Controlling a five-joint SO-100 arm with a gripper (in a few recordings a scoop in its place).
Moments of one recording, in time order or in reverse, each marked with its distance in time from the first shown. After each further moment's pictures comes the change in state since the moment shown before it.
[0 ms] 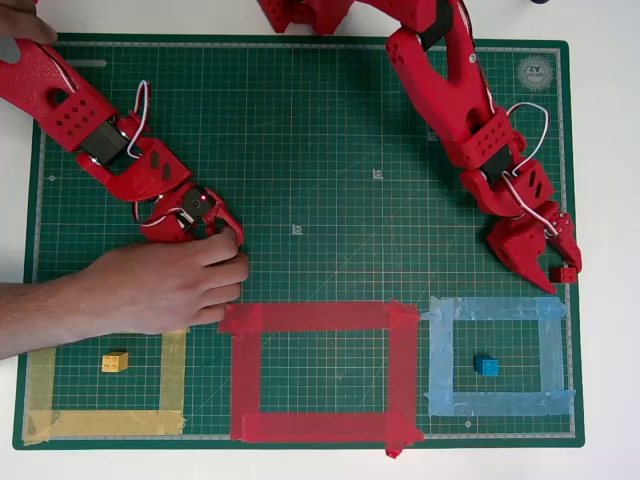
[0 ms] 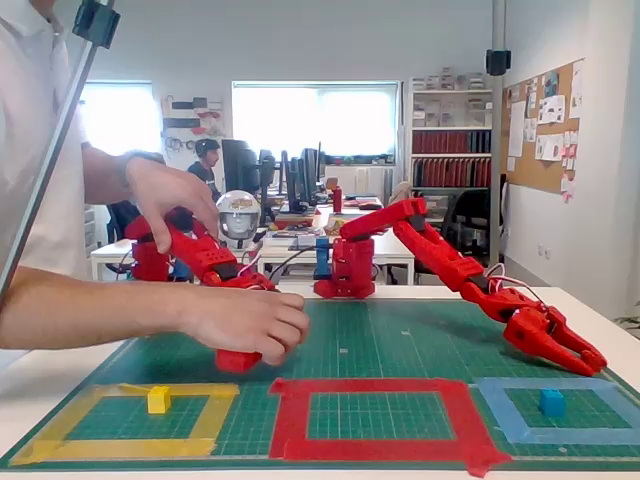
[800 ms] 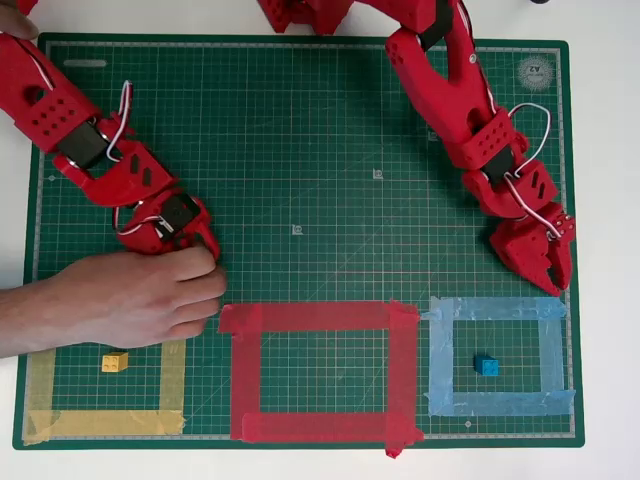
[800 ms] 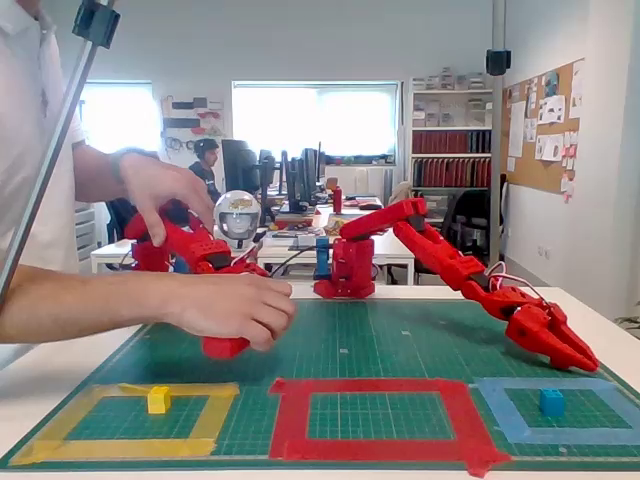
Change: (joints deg) arm 0.4 0.0 -1.5 0.1 2.1
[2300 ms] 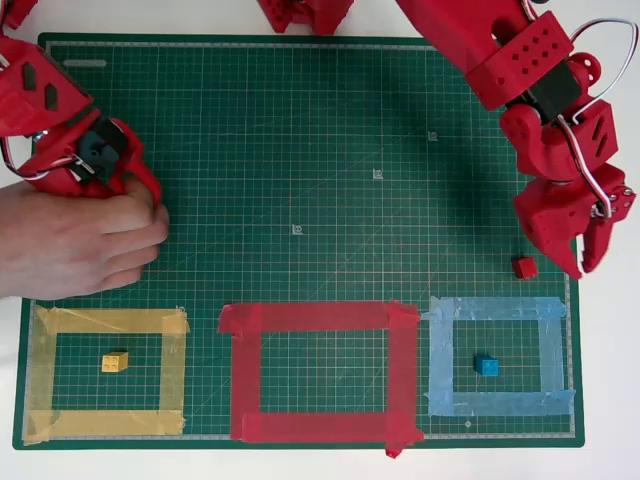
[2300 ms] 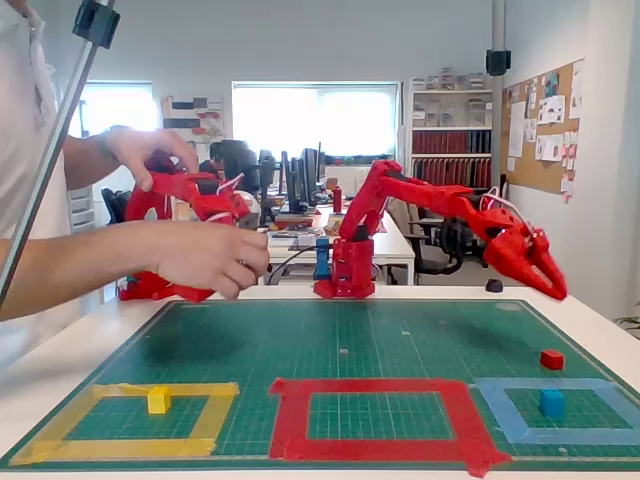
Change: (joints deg) arm 1.1 36.5 16.2 35.9 12.1
